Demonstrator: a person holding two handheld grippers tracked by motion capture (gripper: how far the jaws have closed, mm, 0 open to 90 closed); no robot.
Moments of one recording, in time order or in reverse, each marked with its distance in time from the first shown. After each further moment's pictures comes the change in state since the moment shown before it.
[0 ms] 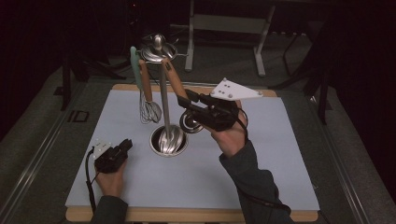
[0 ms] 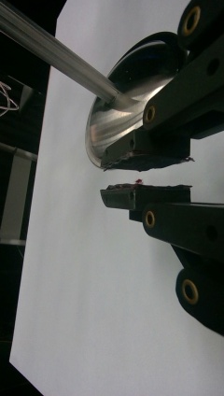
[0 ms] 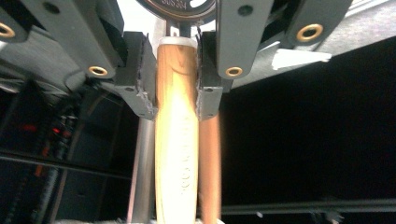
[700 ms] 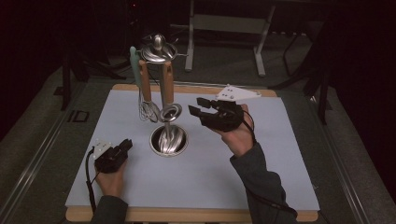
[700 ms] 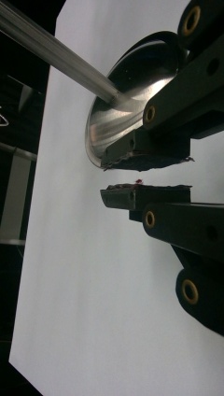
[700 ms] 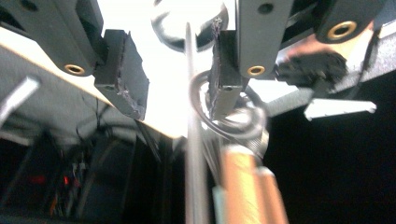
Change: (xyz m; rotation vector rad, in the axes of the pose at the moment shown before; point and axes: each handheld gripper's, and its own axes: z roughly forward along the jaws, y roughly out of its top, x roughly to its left) left arm 0.000 0.000 0.000 0.004 0.000 -0.001; right arm -0.036 -0.038 -0.002 0.185 -0.049 0.054
